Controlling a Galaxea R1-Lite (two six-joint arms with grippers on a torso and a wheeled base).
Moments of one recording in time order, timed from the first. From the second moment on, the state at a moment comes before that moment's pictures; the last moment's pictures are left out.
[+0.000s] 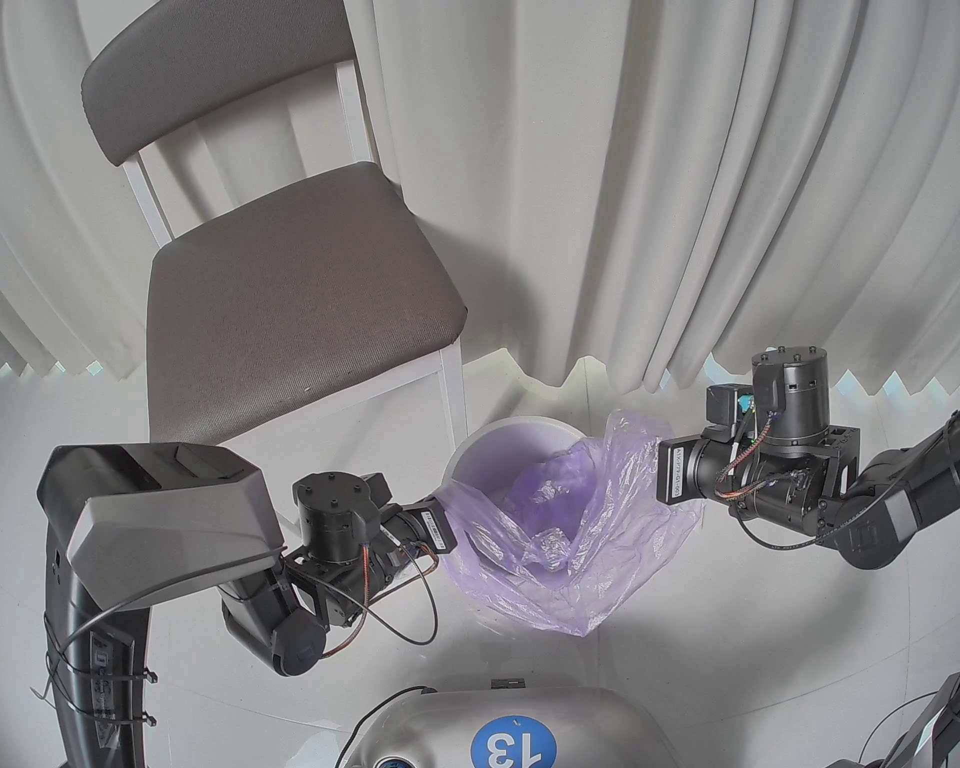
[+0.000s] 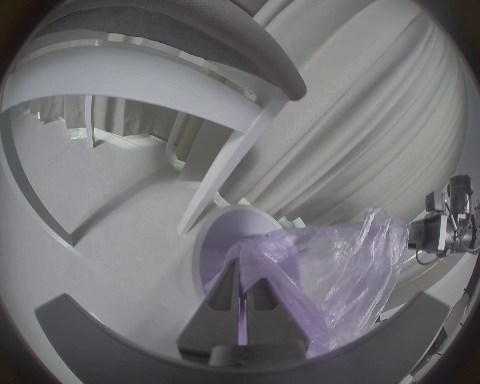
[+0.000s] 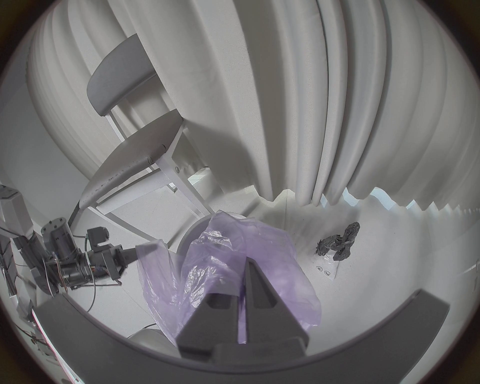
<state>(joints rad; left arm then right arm) -0.52 2.31 -0.73 -1.38 -0.01 -0.48 0.50 1.82 -0.80 -0.60 -0.13 0.19</state>
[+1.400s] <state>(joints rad) -0.48 2.24 -0.71 -1.38 -0.04 -0.40 0.44 1.82 -0.77 -0.60 -0.14 0.19</state>
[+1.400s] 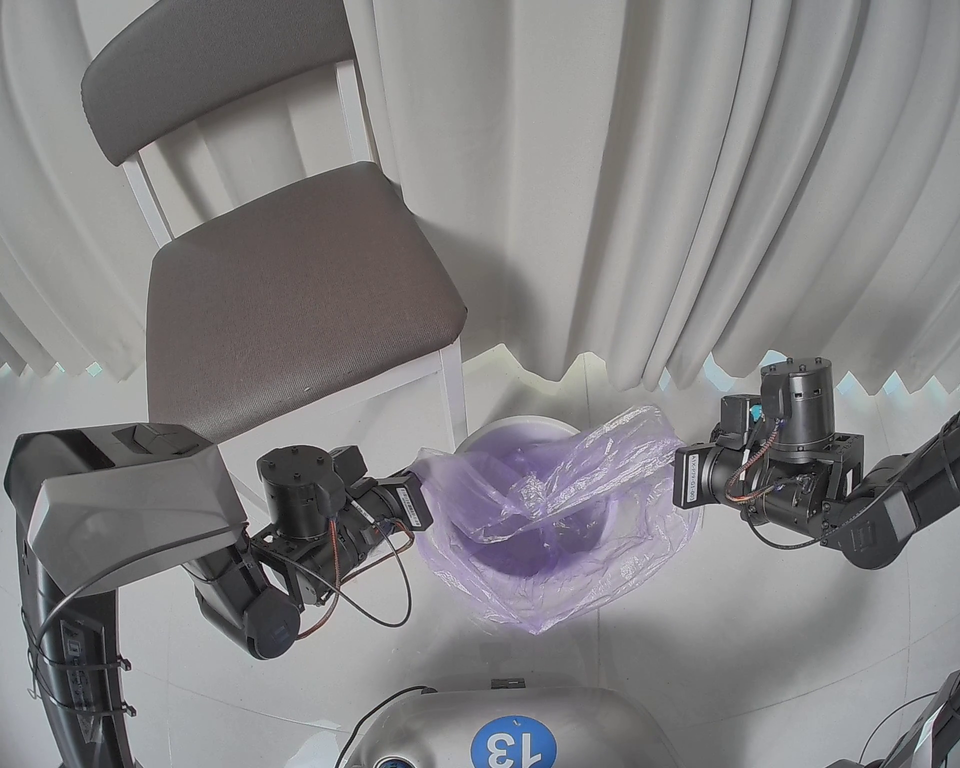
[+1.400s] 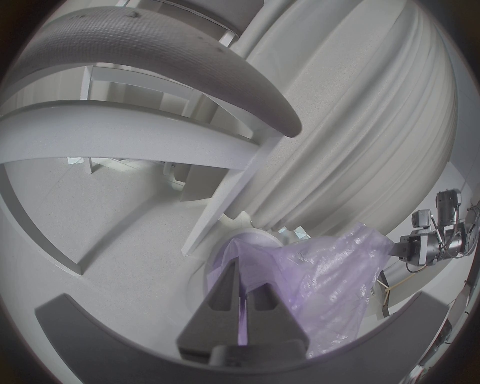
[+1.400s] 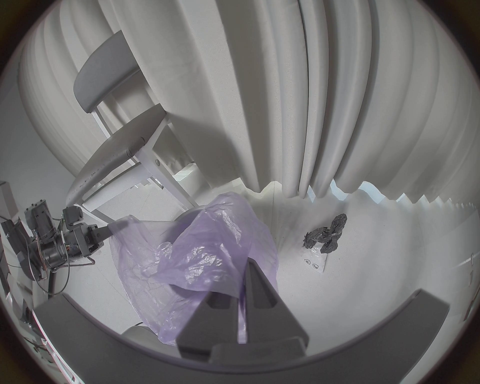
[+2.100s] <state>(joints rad) -0.49 2.28 -0.72 -1.39 -0.03 -0.40 0.38 1.81 -0.75 -0.60 -0.13 0.11</state>
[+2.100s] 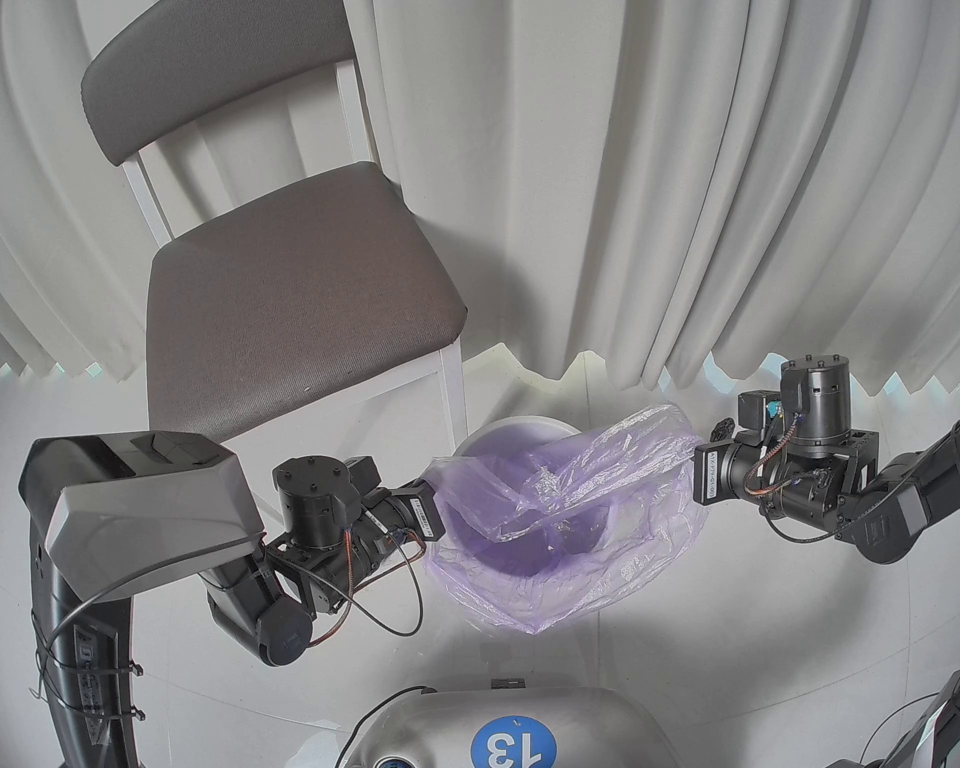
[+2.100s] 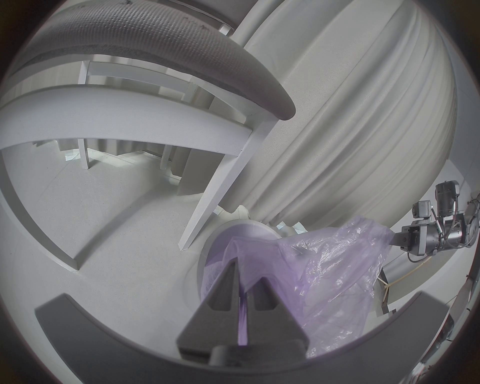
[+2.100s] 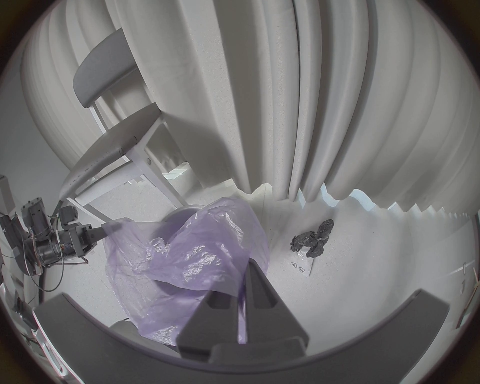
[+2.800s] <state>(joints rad) -0.42 2.37 -0.74 -1.39 -0.07 -0.28 0.42 1.88 -0.61 -0.60 -0.13 -0.01</state>
